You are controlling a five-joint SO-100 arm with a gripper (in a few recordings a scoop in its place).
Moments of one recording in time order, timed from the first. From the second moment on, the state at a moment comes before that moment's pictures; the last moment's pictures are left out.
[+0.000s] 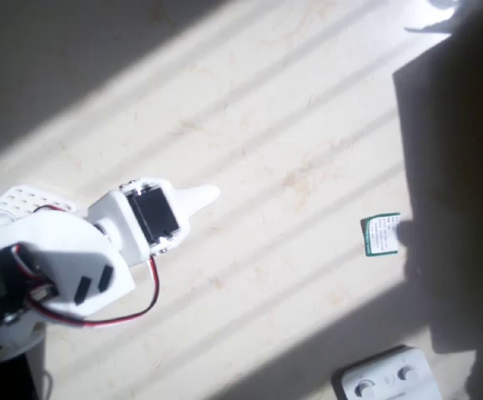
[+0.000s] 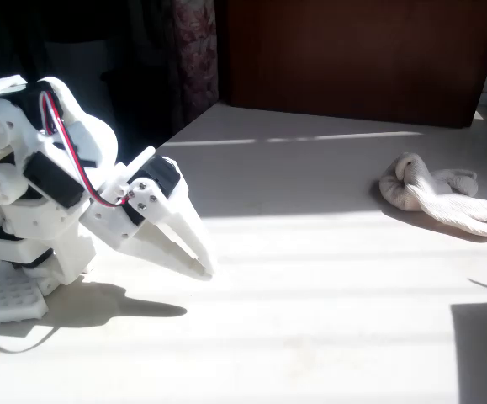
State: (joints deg) arm -5.0 188.2 173.3 61.9 -9.5
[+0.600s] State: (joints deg) arm -5.2 188.2 173.3 61.9 -9.5
